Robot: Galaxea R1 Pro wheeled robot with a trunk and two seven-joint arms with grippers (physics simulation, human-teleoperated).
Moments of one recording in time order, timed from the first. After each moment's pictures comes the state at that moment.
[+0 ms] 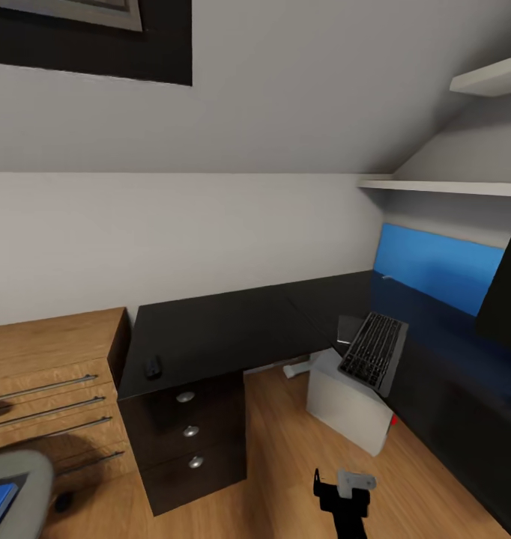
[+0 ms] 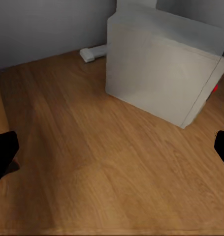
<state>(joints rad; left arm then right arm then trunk) -0.13 0.08 -0.26 -0.40 0.58 -0.51 0.05 -0.35 0.12 -0.01 -0.36 0.06 -0.41 -0.25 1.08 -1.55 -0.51</state>
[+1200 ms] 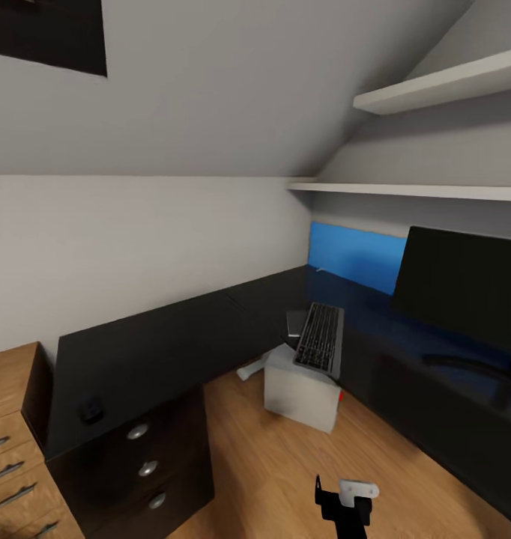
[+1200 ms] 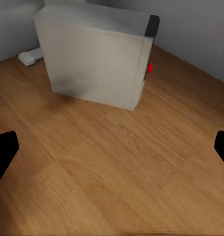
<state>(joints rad) -0.13 0.06 -0.27 -0.40 0.58 -0.51 0.05 -0.35 0.11 0.00 -0.31 0.06 -0.47 -0.25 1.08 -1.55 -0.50</state>
